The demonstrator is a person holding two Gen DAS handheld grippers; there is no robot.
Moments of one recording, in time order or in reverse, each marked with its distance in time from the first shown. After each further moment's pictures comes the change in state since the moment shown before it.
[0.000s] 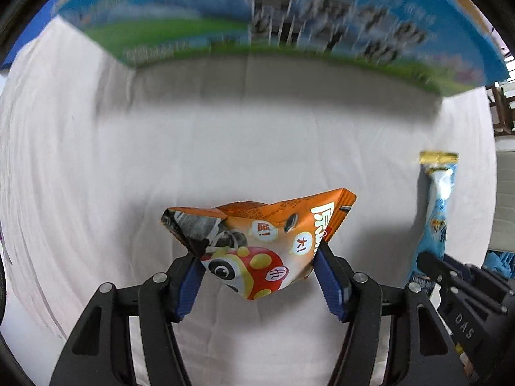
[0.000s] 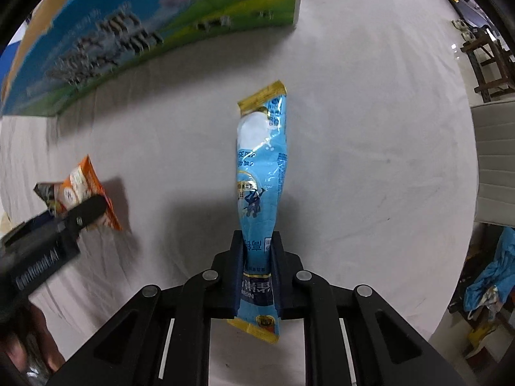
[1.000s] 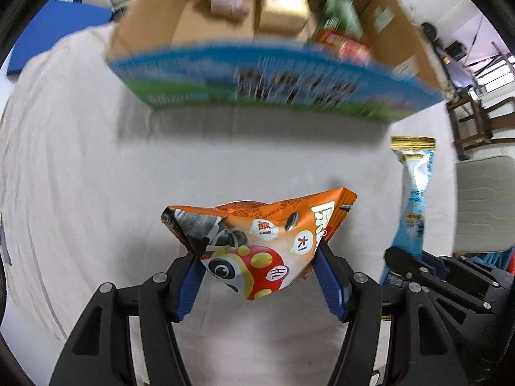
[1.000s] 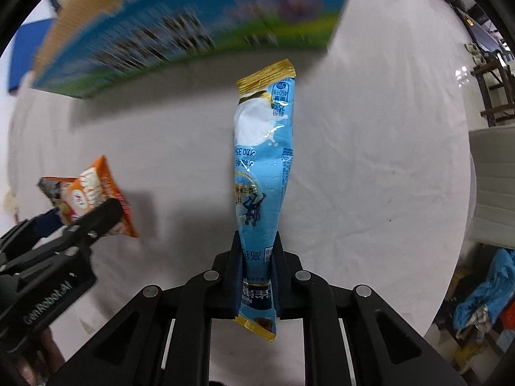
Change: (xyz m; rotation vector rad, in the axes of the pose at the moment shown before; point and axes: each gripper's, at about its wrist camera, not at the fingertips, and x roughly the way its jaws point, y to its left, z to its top) left arm -0.099 0.001 0.001 0.017 -0.151 -0.090; right arm -0.090 0.040 -0.019 -0.092 -0.090 0.040
